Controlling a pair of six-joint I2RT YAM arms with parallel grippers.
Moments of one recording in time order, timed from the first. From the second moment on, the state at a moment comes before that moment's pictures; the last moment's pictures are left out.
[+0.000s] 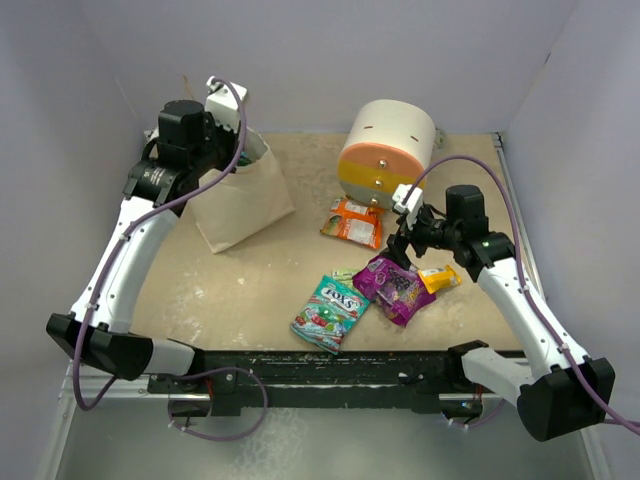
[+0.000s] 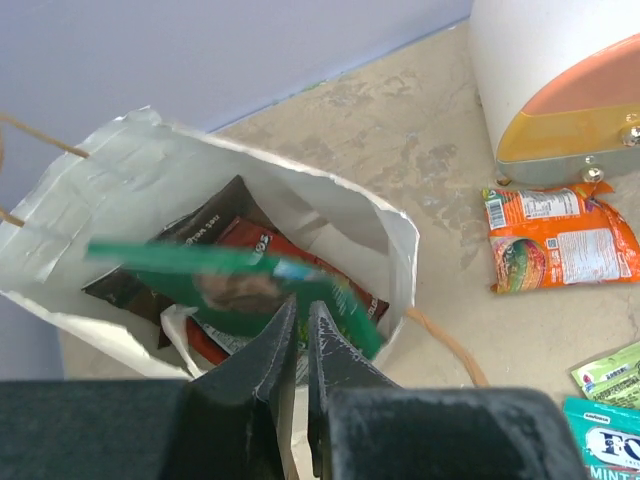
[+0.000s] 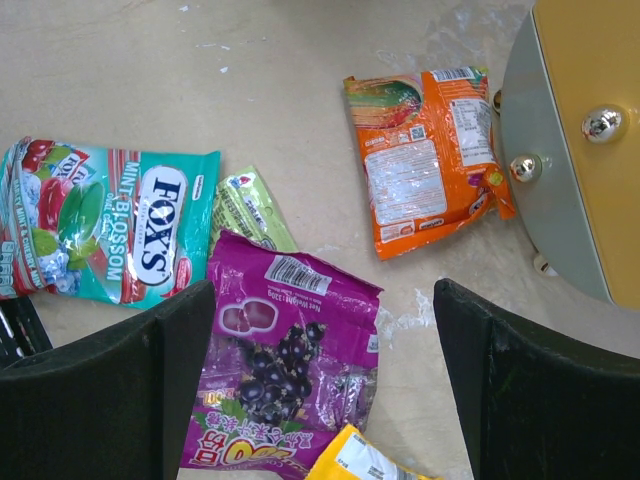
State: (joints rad) left arm -0.31 1.39 1.66 -0.67 0.00 0.15; right arm 0.25 1.05 0.92 -0.53 -0.62 -0.54
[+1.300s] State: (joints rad) left arm -0.17 0.77 1.21 -0.82 0.34 0.50; right arm 0.24 1.15 0.91 -0.63 -0.41 -0.59
